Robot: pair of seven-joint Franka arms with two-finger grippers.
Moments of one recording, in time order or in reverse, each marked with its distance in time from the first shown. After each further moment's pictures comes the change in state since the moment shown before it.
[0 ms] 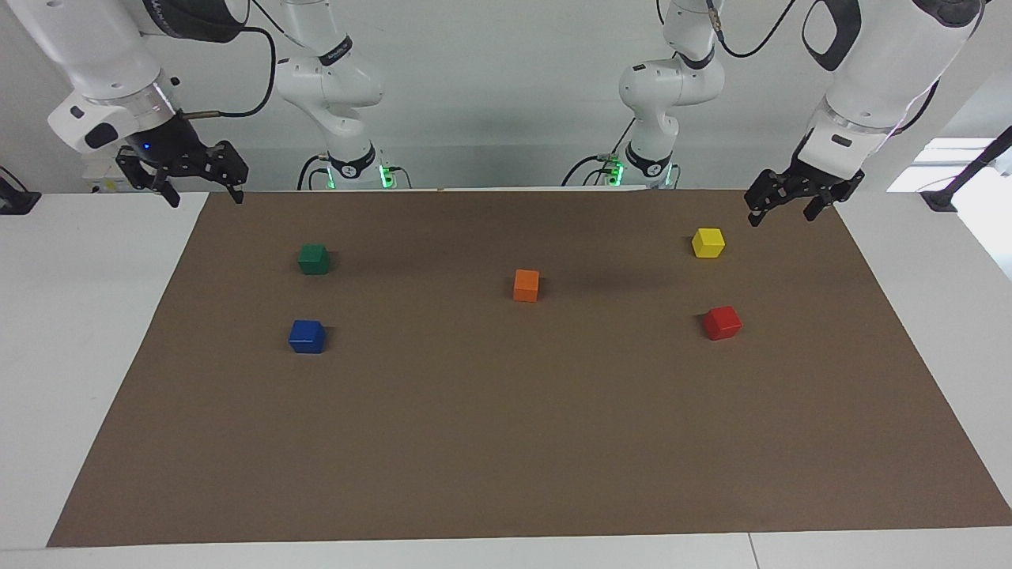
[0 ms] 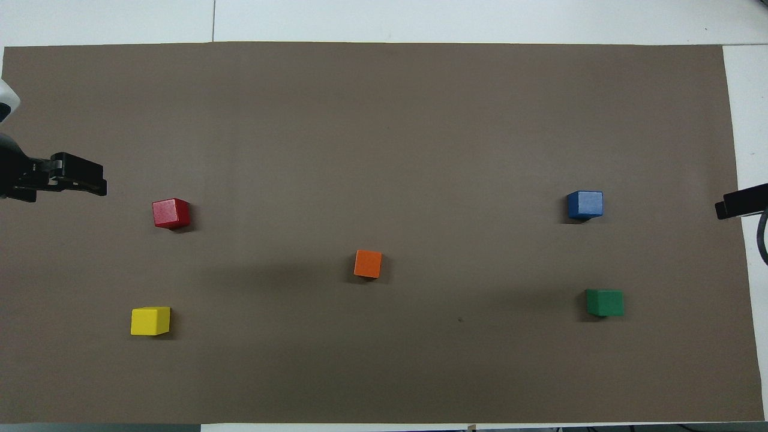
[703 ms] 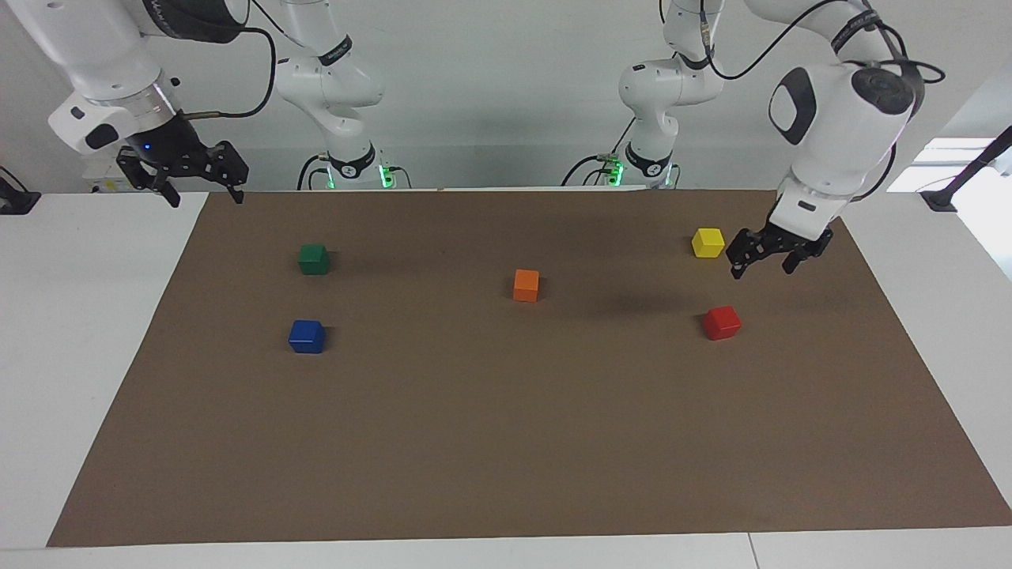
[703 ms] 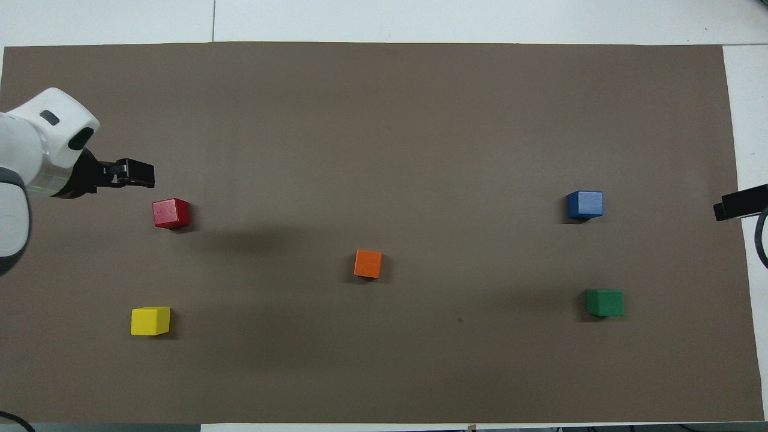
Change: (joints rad) left arm -0.001 0.028 0.010 -0.351 0.000 0.480 0.000; right arm 0.000 -0.002 0.000 -0.014 0.000 -0.001 0.000
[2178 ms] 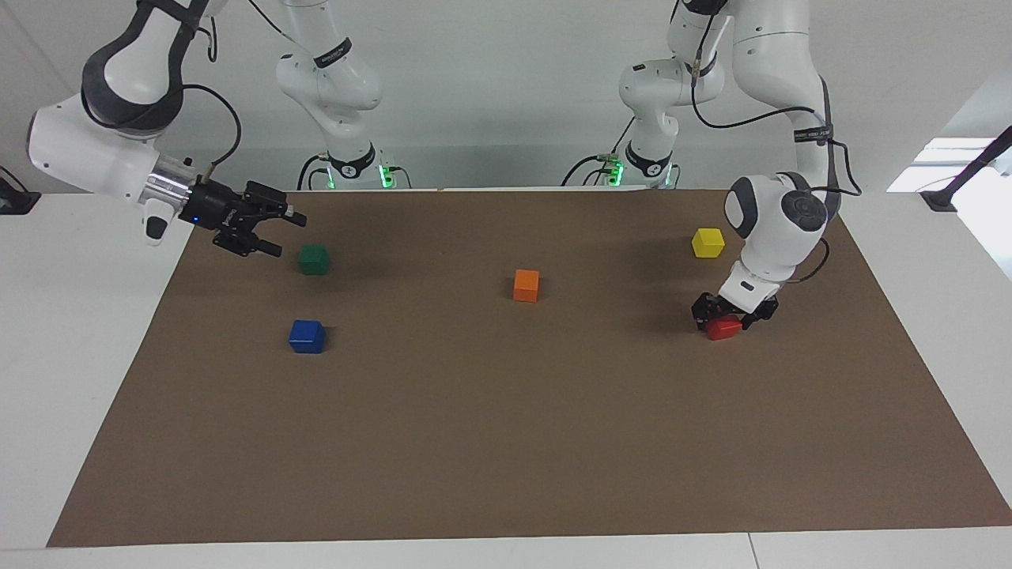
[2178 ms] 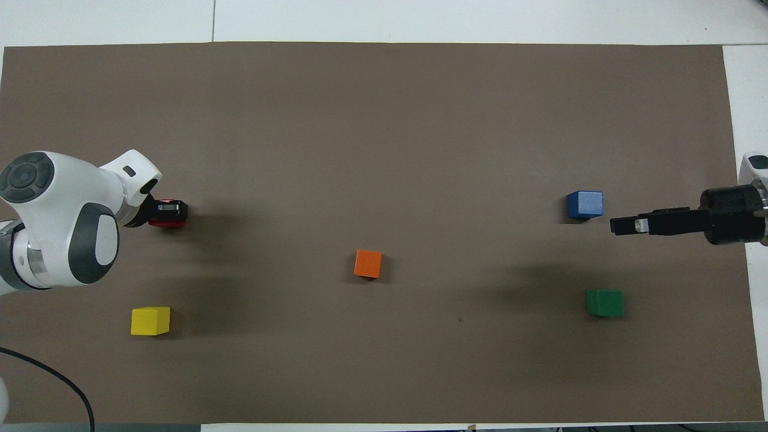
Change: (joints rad) left arm 0.006 0.166 0.043 -0.189 -0.009 0.259 0.051; right arm -0.209 0.080 0.003 -0.408 1.092 -0.066 -0.506
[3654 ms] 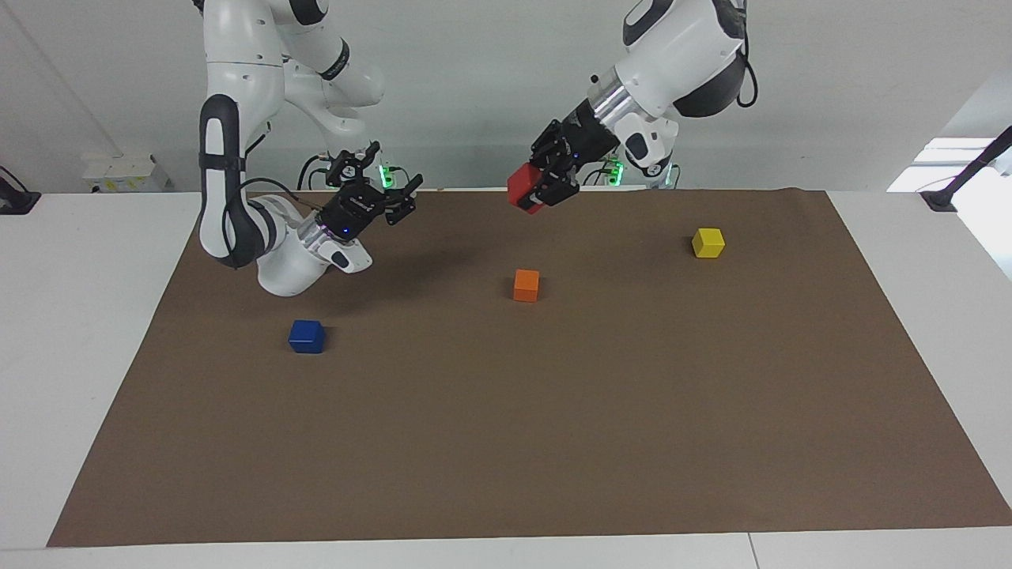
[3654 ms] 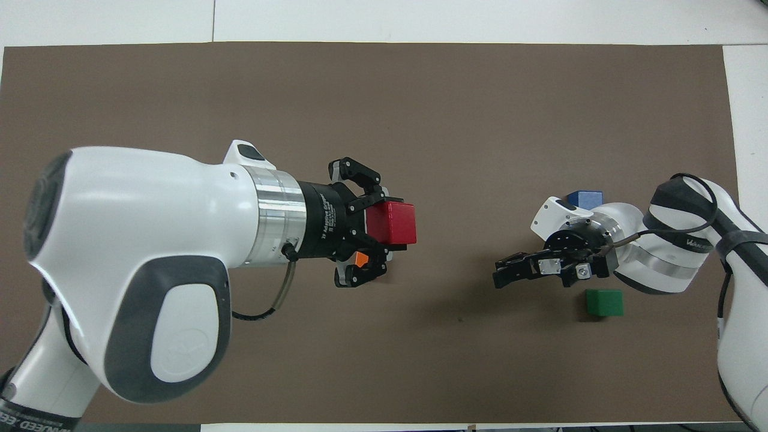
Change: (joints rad) left arm -0.335 -0.260 -0.247 0.281 -0.744 -0.176 -1.812; right arm 0.270 0.308 0.013 -0.183 0.679 -0.657 -0.292
